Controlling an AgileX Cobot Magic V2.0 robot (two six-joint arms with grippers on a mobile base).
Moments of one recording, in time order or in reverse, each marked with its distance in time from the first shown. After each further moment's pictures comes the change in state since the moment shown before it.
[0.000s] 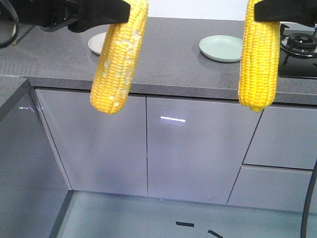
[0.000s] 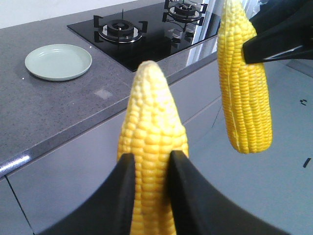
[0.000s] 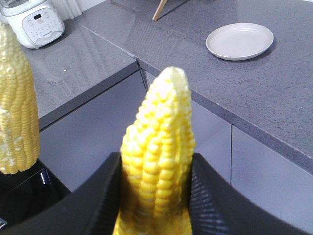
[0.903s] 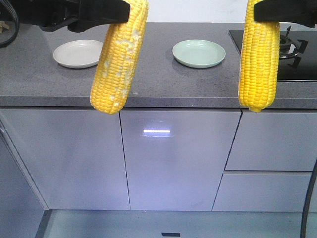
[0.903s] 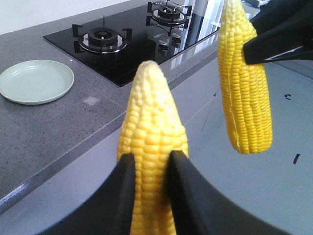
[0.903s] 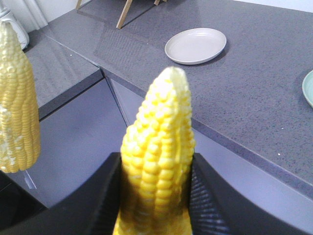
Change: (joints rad) left arm 0.000 0.000 0.000 0.000 0.000 0.000; right arm 0.000 0.000 0.000 0.000 0.003 0.000
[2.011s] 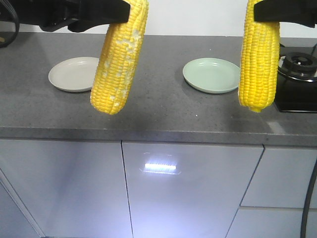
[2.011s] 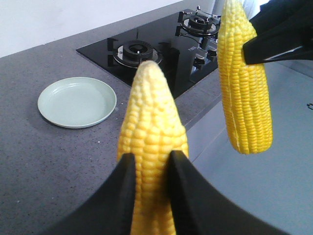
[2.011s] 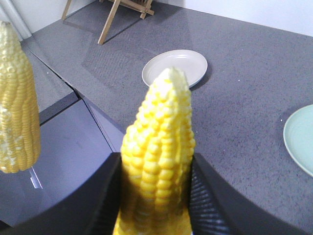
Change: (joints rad) left arm 0.000 0.000 0.000 0.000 0.000 0.000; right arm 0.000 0.000 0.000 0.000 0.000 -0.001
